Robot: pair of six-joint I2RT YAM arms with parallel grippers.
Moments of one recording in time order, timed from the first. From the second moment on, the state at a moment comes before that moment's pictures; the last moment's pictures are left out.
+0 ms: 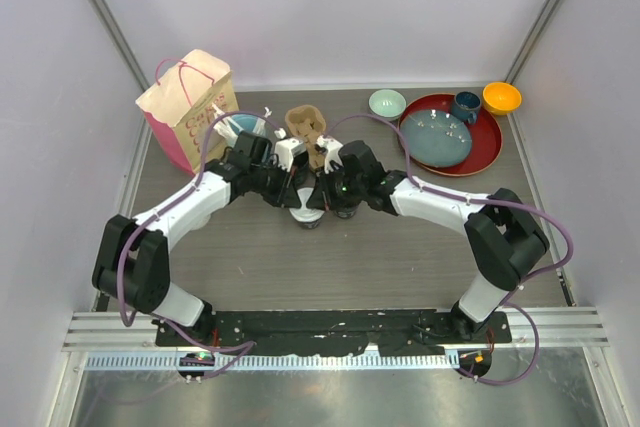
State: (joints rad) left arm -0.43 1.50 1.02 -0.43 0.55 -0.01; right arm 0.72 1.66 1.04 0.00 -0.38 0.36
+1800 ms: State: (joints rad) left arm -0.50 1.46 1.17 -0.56 0.45 0.15; right arm 0.63 1.51 1.15 -0.20 -0.44 0.34
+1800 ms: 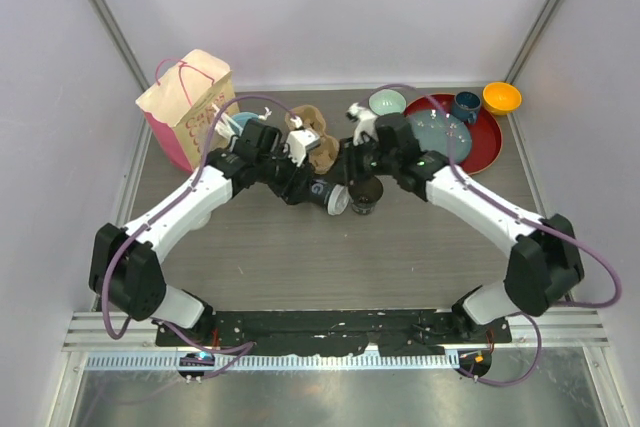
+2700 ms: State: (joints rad) left arm -0.61 1.85 1.49 -0.73 0.38 1.16; right arm 0.38 1.22 1.00 -0.34 -0.38 0.28
